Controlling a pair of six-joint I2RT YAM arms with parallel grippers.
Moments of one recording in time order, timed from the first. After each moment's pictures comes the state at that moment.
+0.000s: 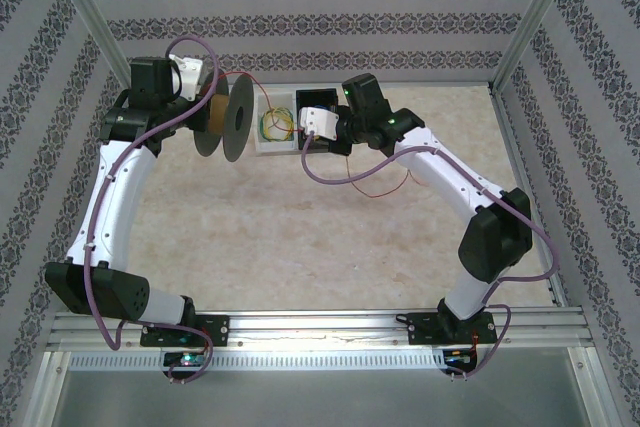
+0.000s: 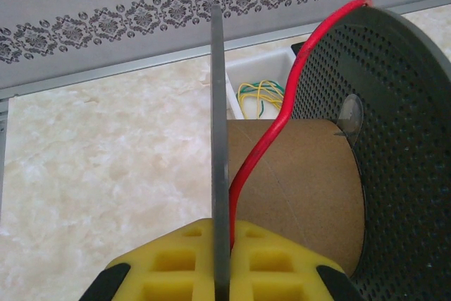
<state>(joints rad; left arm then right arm) -0.05 1.42 1.63 -0.87 0.11 0.09 0.54 1.71 1.58 -0.57 -0.31 -0.93</state>
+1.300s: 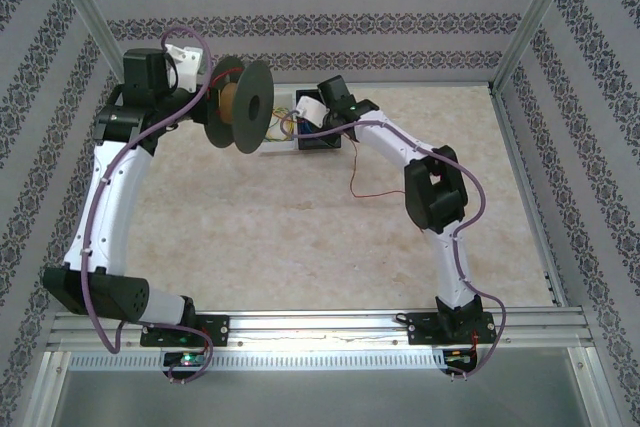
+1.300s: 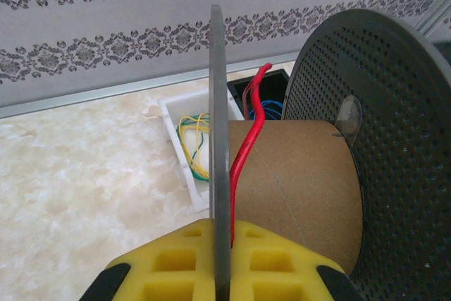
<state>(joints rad) -0.06 1.42 1.70 -0.85 0.28 0.01 0.51 2.23 1.90 -0.57 0.00 -0.65</state>
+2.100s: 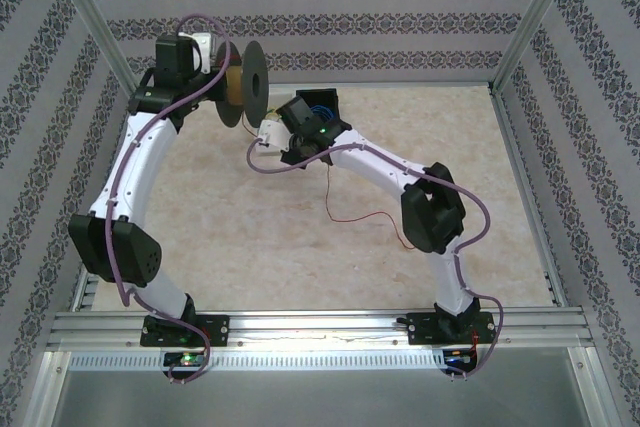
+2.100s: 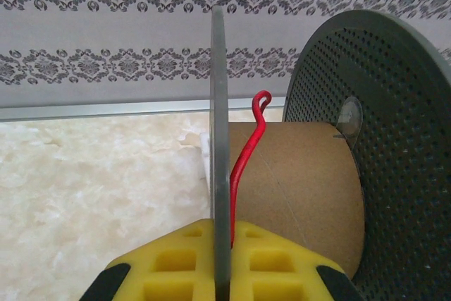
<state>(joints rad) -0.10 1.64 1.74 -0.65 0.08 -0.12 0.74 2.08 1.84 -0.62 0.07 -0.62</state>
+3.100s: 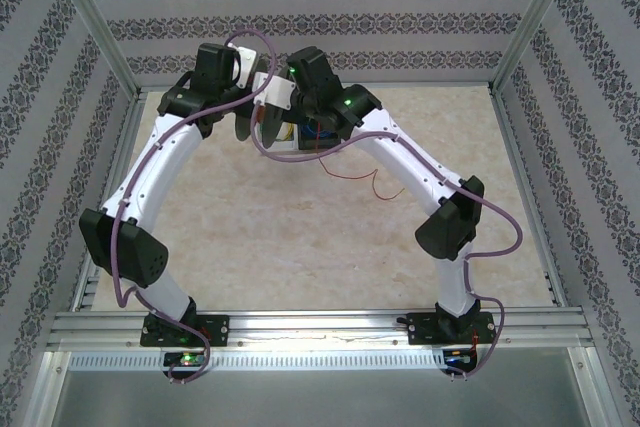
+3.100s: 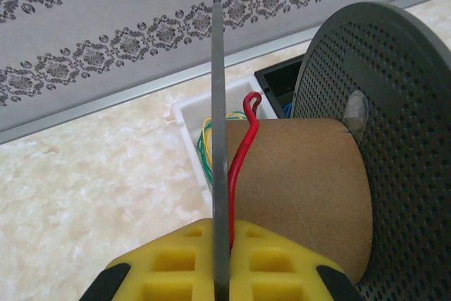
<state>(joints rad) -0.27 1.65 1.77 -0.78 -0.07 0.07 0.72 2.01 2.18 -0.72 0.10 -0.84</state>
